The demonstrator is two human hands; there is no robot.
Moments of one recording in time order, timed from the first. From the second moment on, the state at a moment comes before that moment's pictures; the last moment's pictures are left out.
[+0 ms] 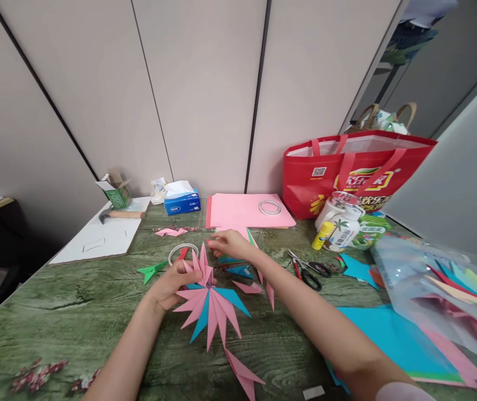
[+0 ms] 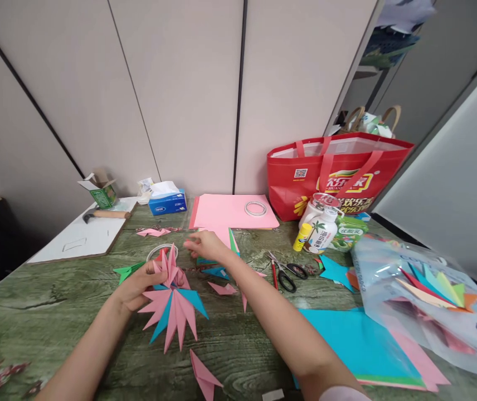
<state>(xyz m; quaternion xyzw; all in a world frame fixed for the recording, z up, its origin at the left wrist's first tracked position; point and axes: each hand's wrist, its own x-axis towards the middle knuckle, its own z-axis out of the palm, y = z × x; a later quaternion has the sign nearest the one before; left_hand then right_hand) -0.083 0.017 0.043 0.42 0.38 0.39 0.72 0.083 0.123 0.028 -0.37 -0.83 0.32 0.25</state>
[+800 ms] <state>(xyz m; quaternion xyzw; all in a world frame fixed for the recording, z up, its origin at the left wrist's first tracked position) -0.067 0.017 0.040 0.44 0.46 0.41 0.65 0.126 0.072 0.045 -0.41 -0.61 0.57 0.35</state>
